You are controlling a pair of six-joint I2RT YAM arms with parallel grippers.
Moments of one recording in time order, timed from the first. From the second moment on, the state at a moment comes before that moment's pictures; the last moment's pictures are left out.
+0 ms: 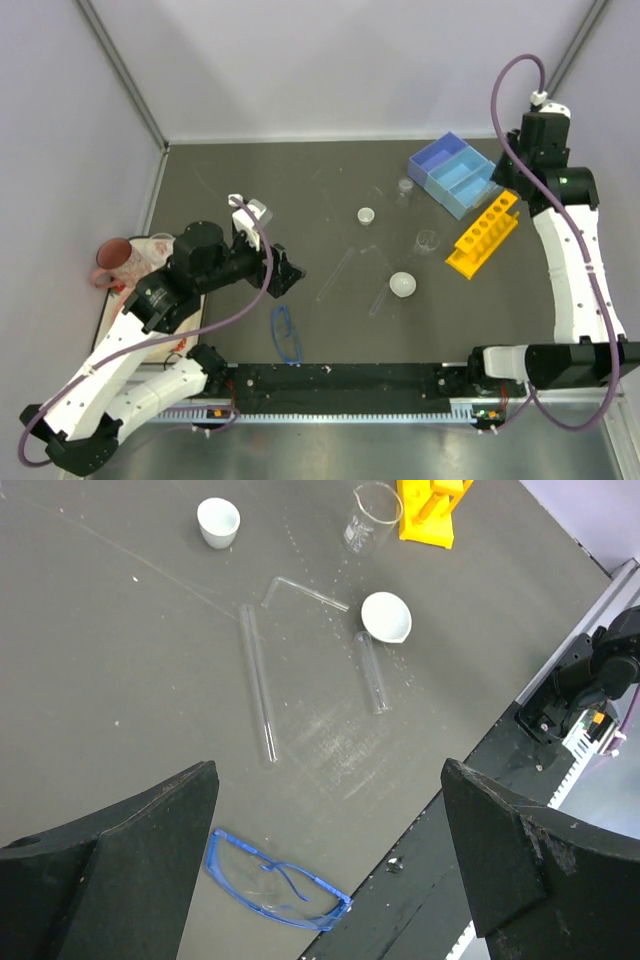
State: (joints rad) left arm -0.66 0.77 1.03 -0.65 0.23 -0.20; right arm 0.07 1.28 1.59 -0.91 0.26 0.29
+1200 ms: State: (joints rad) left arm -0.66 0.60 0.78 -0.59 0.11 -0.27; right arm -0.18 1.69 1.80 -0.91 0.35 0.33
